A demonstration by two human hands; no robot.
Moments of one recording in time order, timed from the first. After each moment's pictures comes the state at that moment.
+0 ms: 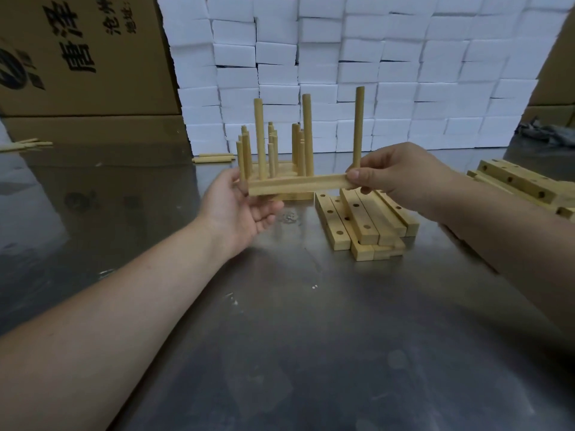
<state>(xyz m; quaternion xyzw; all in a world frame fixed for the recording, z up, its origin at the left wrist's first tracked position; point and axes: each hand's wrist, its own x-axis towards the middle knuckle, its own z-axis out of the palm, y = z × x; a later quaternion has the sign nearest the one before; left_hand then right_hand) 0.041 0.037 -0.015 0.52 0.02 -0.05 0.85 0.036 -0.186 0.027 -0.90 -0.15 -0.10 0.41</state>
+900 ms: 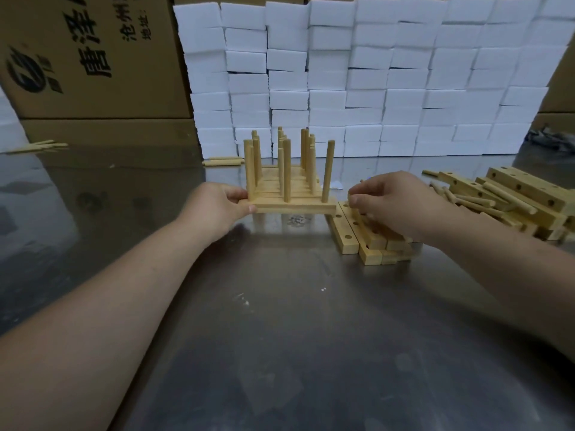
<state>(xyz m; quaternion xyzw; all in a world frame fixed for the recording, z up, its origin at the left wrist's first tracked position) 0.057 0.084 -0.022 0.90 0.04 0.15 0.41 0.039 -0.179 0.002 -0.93 -0.11 -0.12 0.32</state>
